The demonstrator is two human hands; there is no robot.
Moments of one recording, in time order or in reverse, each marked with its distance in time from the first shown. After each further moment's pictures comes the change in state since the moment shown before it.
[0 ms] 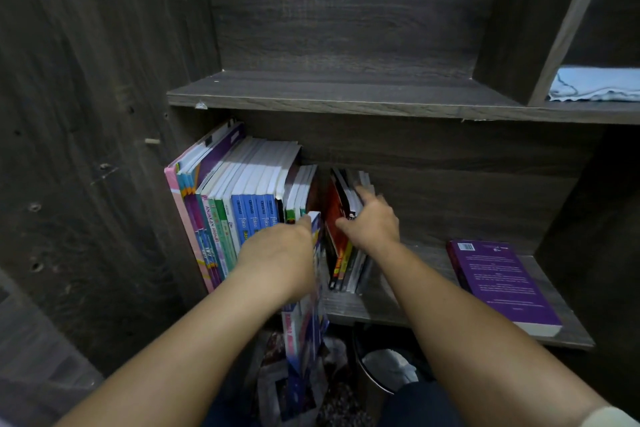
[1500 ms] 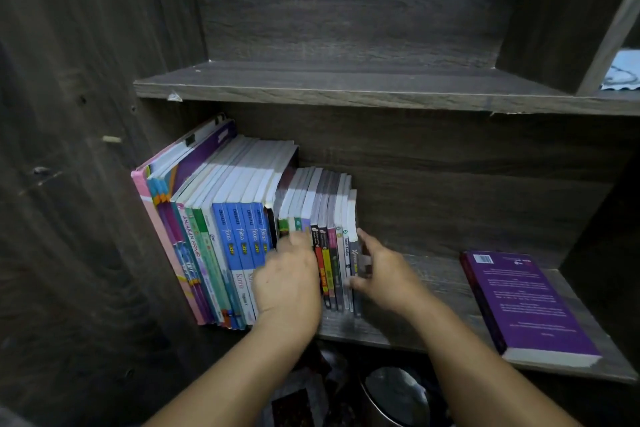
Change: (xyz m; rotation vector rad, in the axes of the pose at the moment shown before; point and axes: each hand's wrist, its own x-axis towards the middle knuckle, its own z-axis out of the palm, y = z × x) left_hand 0.054 0.021 0.084 -0.005 0.295 -0.222; right_hand -0.024 0.043 0.010 -0.001 -0.355 -0.091
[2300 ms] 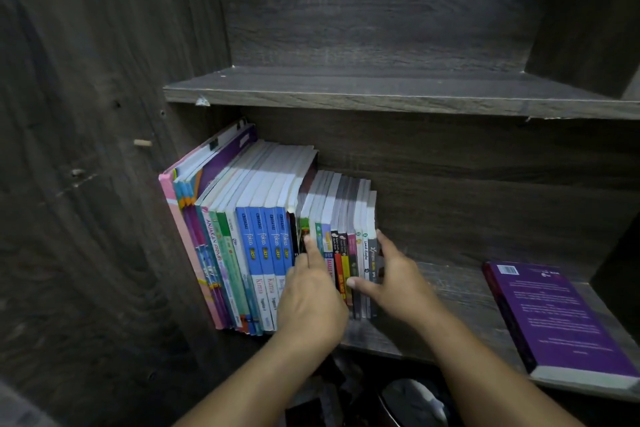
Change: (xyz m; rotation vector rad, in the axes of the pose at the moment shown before) left_hand -0.013 -0.006 -0.005 -0.566 -0.226 -0.100; right_hand 0.013 -0.001 0.018 0.079 0.122 -0.047
